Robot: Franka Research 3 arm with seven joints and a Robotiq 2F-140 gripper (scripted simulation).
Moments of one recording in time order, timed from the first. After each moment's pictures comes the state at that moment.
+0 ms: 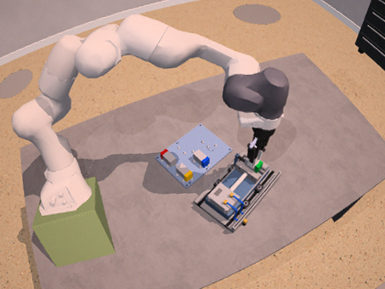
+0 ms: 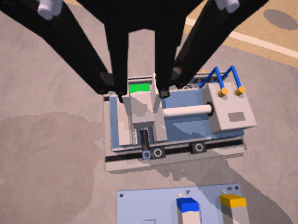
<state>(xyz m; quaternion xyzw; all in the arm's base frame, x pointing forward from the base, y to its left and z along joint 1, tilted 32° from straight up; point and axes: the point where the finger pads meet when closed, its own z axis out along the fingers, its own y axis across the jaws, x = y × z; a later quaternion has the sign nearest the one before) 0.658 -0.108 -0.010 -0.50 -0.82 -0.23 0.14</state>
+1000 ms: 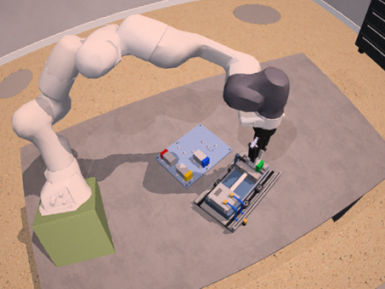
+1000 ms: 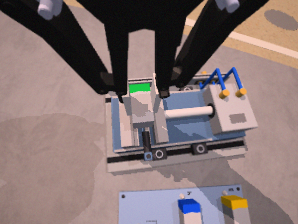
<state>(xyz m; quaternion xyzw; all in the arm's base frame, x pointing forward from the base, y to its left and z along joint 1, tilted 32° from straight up) 0.661 -0.110 -0.008 -0.50 -0.82 -0.23 0.14</state>
